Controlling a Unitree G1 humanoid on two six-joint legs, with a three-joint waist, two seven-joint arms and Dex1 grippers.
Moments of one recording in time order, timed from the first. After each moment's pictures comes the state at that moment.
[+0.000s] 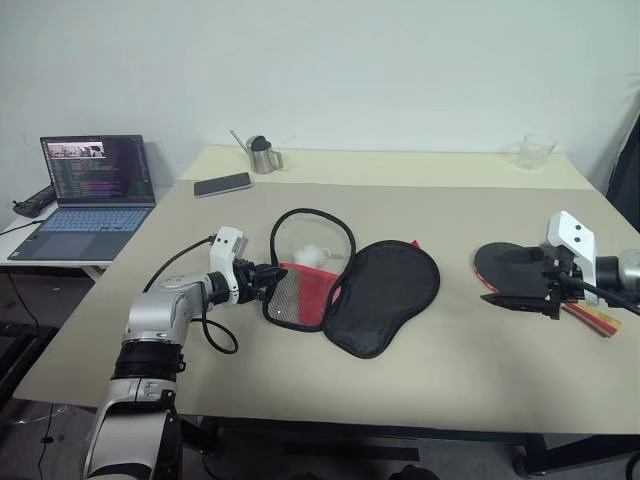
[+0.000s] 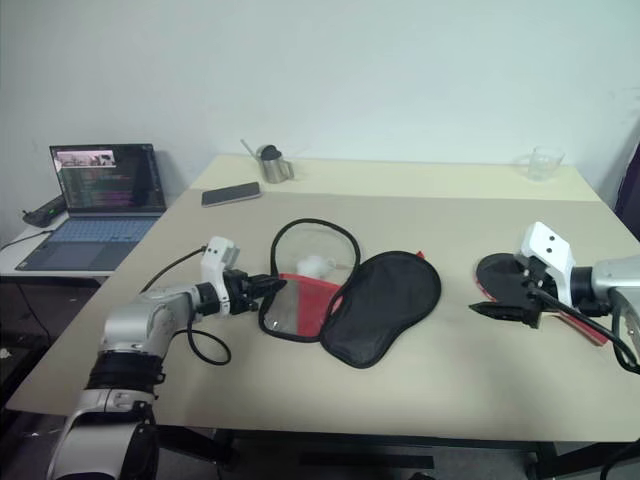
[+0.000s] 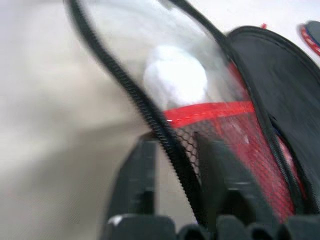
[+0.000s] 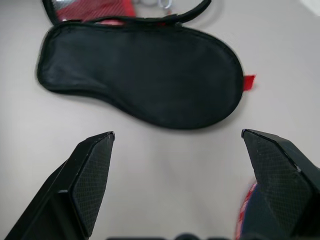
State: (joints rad) left arm -0.67 0.52 0.13 0.37 -0.35 0.71 -0.77; right arm -0.49 -1.04 -0.06 -0.03 0.37 0.53 1.20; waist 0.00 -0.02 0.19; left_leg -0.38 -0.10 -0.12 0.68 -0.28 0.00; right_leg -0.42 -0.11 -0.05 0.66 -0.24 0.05
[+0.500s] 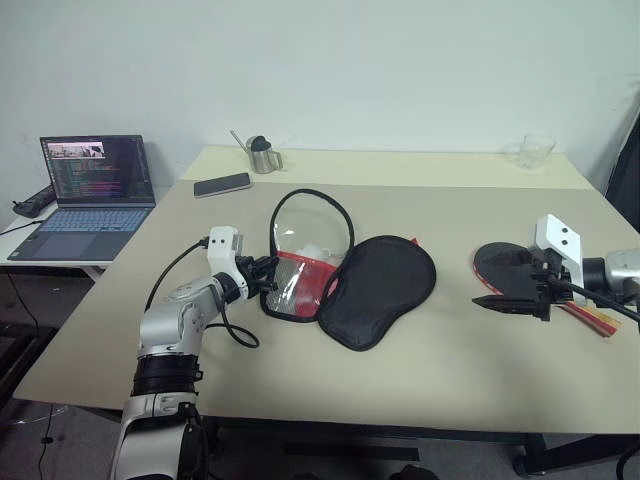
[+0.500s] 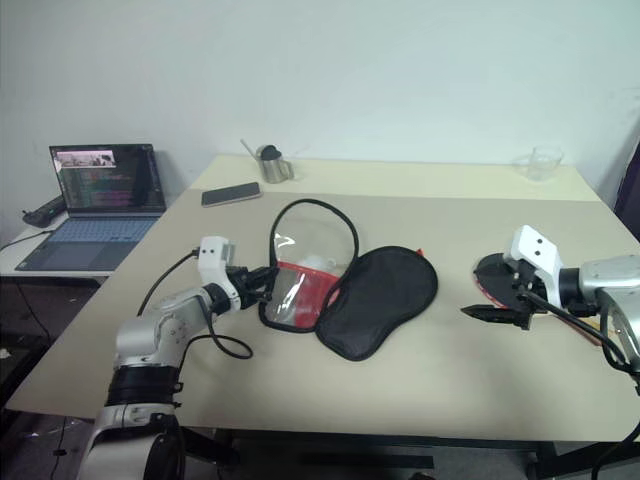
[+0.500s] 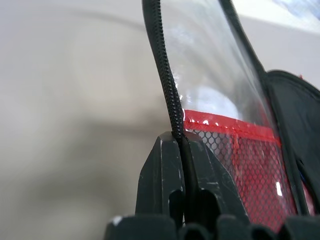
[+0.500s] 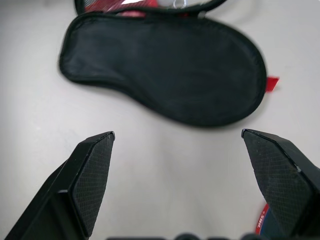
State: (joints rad) left arm -0.64 0.35 0.26 0.27 -0.38 0.68 -0.44; right arm -0.51 -1.02 -0.03 -0.03 0.37 0.52 1.22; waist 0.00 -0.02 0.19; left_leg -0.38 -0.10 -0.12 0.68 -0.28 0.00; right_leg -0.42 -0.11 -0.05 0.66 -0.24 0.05
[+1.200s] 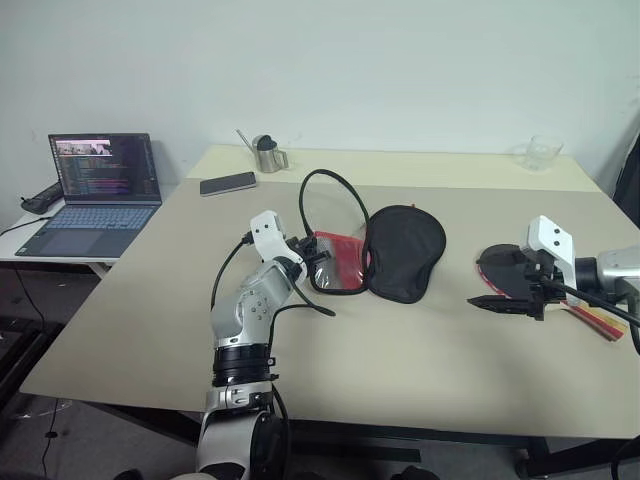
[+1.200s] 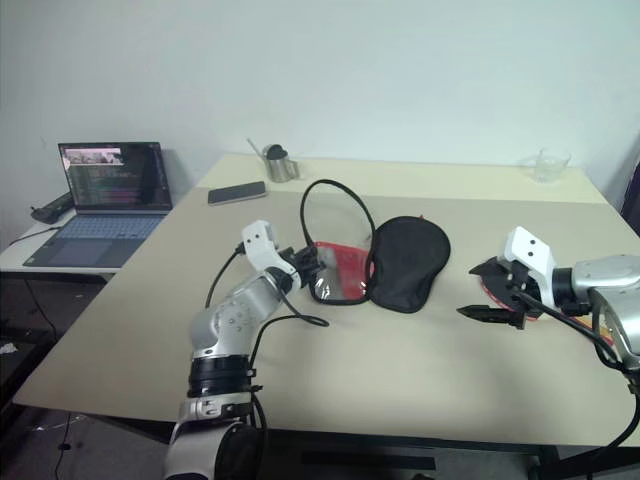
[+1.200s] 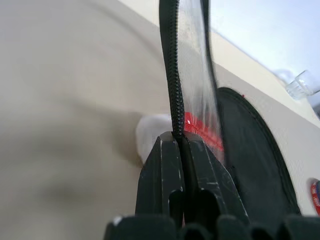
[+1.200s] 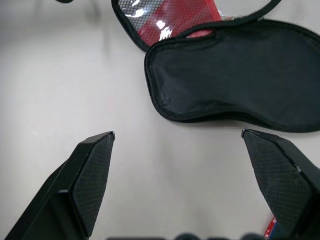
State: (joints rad) left arm -0.70 0.00 0.31 0.13 -0.46 0.79 -0.01; right arm -0.50 -1.01 -0.02 -0.03 0.35 0.51 1.22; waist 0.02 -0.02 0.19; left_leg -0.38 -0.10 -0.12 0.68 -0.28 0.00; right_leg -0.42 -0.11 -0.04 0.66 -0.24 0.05
